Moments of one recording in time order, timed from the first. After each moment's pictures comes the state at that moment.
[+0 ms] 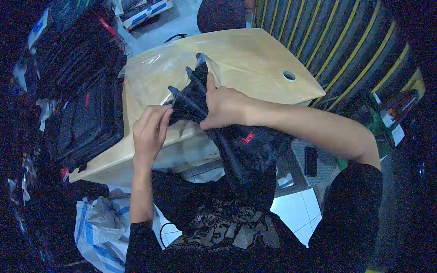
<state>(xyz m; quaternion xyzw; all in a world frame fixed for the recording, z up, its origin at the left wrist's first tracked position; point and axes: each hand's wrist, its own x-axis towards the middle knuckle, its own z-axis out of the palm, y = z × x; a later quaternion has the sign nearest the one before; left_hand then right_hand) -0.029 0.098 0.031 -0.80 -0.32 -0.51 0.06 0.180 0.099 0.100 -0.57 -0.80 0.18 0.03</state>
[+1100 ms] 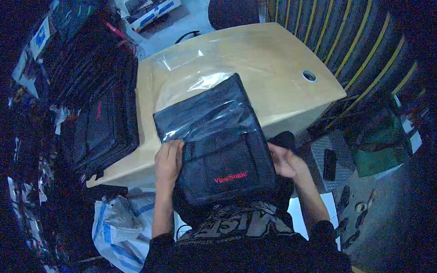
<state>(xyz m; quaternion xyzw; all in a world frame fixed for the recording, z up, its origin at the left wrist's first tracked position) -0.057 0.086 -0.039 -0.81 -0.40 -0.40 0.15 0.292 0.011 -0.101 -0.28 -0.23 0.82 0.44</state>
